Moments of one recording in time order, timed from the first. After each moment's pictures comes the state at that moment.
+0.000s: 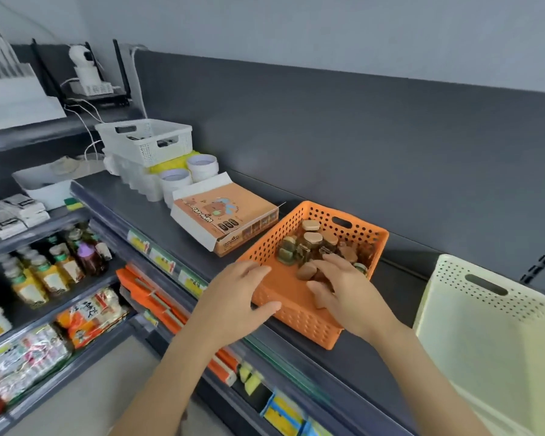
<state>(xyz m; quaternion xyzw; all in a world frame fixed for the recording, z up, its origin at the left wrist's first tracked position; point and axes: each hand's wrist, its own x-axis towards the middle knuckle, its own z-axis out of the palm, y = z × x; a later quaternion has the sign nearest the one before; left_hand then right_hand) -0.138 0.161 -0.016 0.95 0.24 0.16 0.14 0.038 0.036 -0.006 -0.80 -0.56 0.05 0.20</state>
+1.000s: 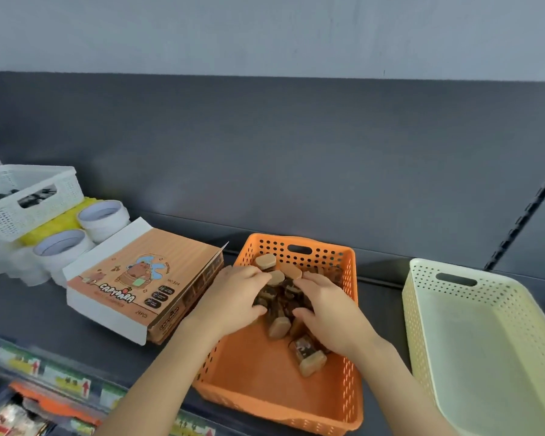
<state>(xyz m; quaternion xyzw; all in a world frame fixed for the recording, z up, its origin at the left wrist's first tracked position) 0.022 0.271 -0.027 1.00 0.08 0.03 0.05 0.096 0.095 -0.027 -0.88 -0.42 0.04 0.22</state>
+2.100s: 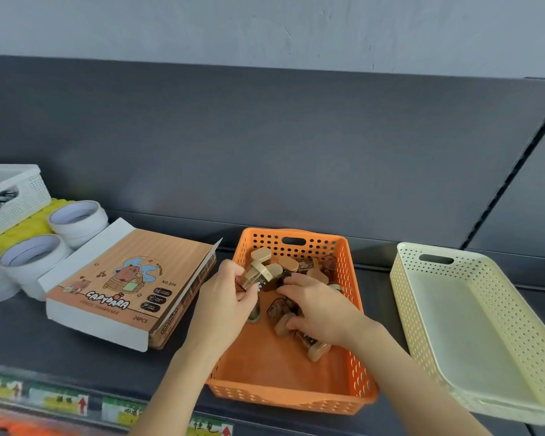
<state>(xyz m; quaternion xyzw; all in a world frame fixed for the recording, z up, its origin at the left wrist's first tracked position) -0.011 0.275 -0.036 0.90 0.15 0.23 0.33 0.086 0.117 -0.034 -0.88 -0.46 0.06 0.10</state>
